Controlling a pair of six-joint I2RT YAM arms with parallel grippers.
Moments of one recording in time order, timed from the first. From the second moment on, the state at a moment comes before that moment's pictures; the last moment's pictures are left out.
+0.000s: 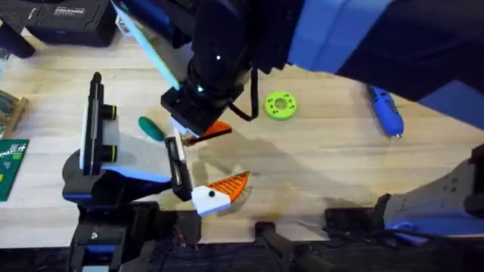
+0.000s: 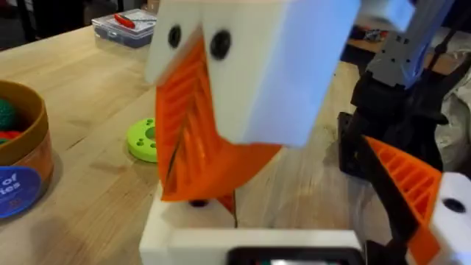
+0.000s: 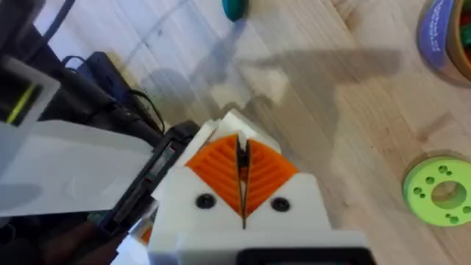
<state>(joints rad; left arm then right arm) 0.01 0.01 0.01 -0.11 1.27 -0.08 1.04 1.81 1.83 -1.19 -0.13 0.16</state>
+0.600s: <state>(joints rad) 0.01 0.01 0.01 -0.11 1.27 -0.08 0.99 1.82 1.83 -1.19 -0.25 0.16</state>
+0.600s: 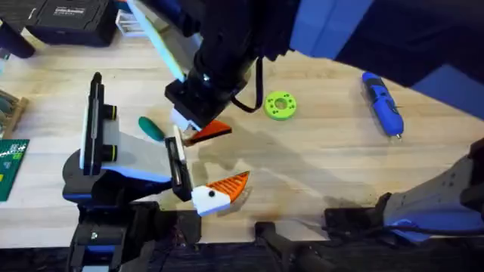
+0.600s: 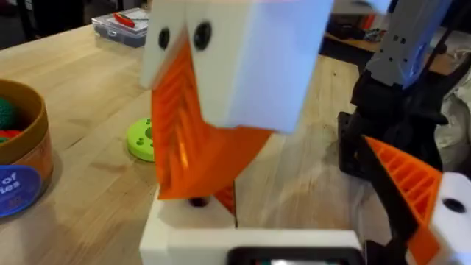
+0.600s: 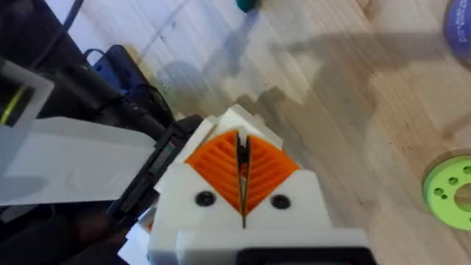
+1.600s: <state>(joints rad) 0.00 0.01 0.00 -0.13 1.28 -0.11 1.00 1.81 1.79 -1.17 -0.24 0.16</state>
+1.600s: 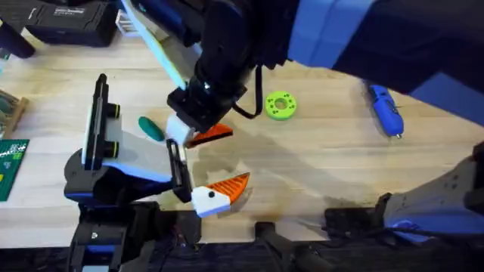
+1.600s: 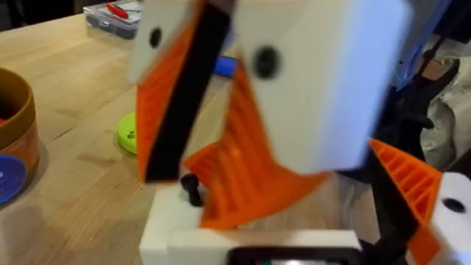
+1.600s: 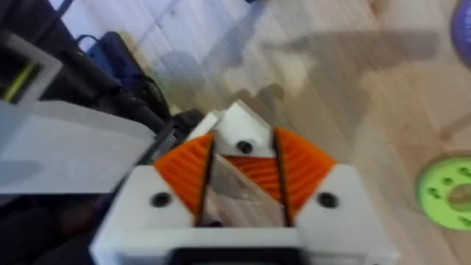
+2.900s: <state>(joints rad) 0.01 0.01 0.01 -0.10 1.28 -0.06 0.49 1.10 1.17 -1.07 -0.52 0.09</state>
